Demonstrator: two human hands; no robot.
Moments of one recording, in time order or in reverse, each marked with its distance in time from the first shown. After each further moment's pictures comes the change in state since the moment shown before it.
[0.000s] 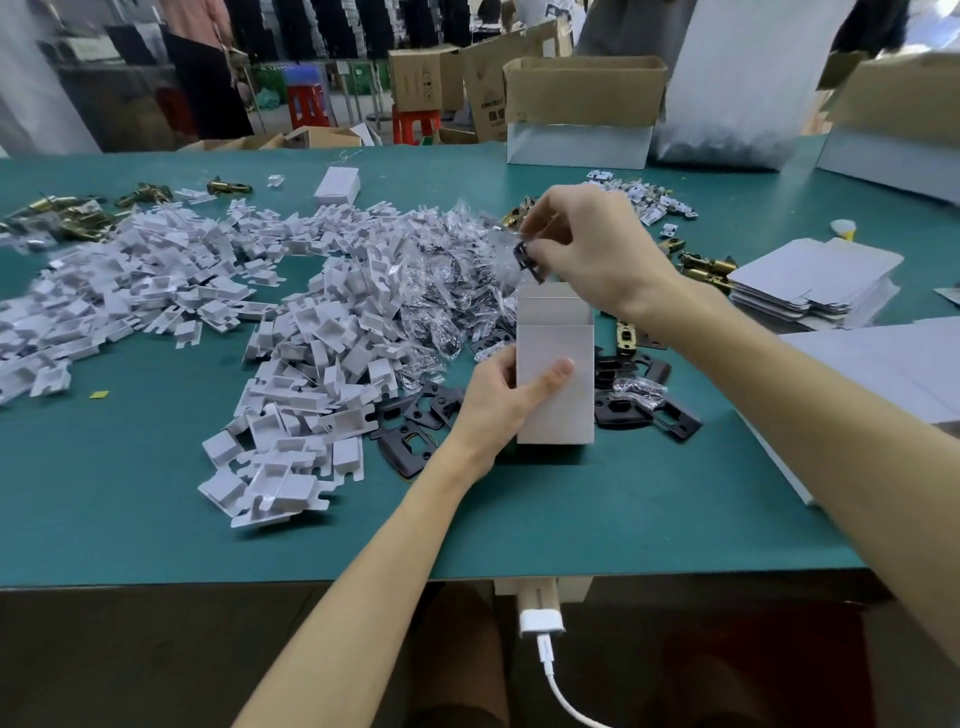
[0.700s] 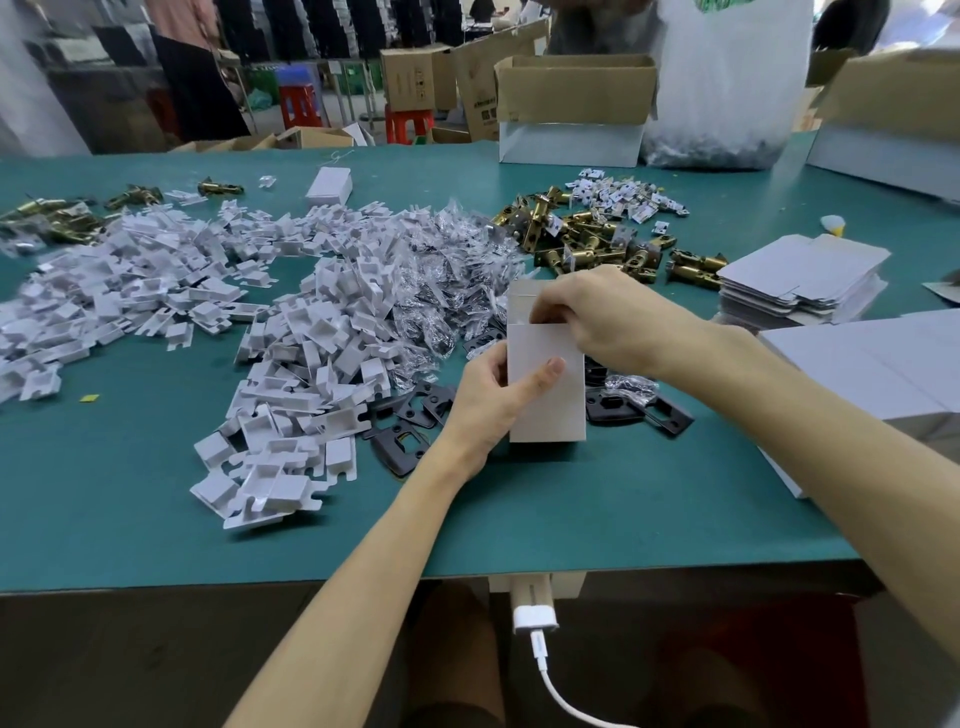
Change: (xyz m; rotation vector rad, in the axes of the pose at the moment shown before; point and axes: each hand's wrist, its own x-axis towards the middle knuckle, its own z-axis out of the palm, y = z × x) left_hand 0.000 -0.002 -0.002 0.003 -0.009 0.023; right_hand -0.035 0.023 0.000 -0.335 -0.376 -0.068
